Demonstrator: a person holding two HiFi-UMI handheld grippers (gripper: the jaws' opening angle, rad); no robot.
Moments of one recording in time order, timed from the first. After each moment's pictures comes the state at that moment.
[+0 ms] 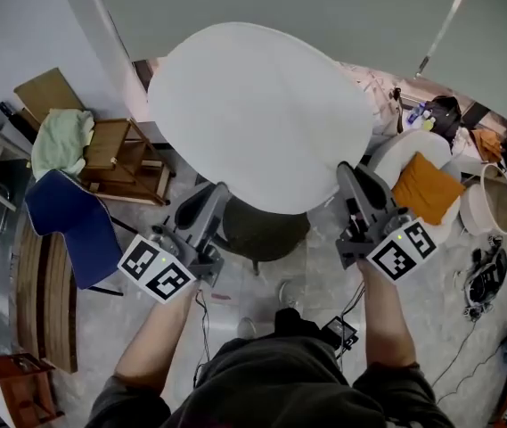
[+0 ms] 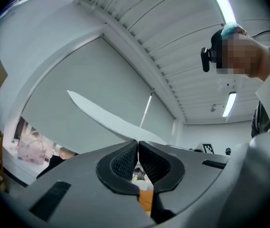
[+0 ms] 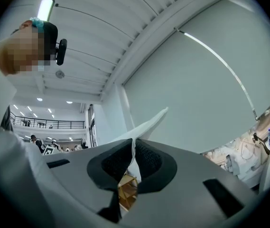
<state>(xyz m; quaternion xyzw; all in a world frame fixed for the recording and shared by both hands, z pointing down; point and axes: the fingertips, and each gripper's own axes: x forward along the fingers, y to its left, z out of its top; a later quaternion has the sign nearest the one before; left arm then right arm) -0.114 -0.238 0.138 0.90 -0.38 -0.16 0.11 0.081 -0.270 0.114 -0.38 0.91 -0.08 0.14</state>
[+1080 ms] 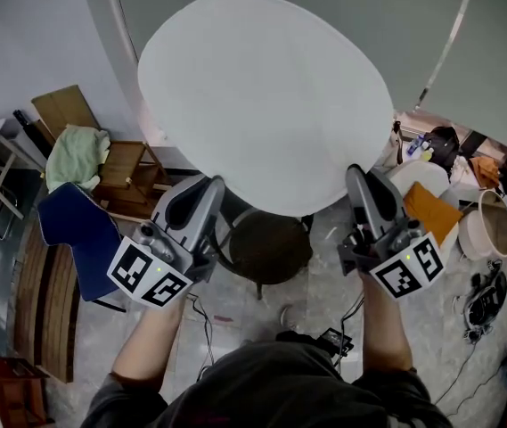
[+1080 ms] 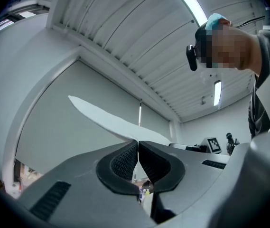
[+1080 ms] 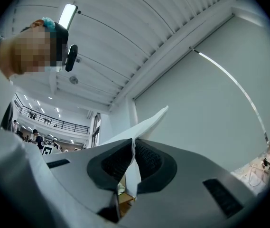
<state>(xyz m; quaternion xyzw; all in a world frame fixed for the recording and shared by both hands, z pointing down) -0.141 -0.209 0.022 0.90 -0.39 -0.18 -0.04 0.053 -0.230 0.003 -0.37 0.91 0.03 0.20</state>
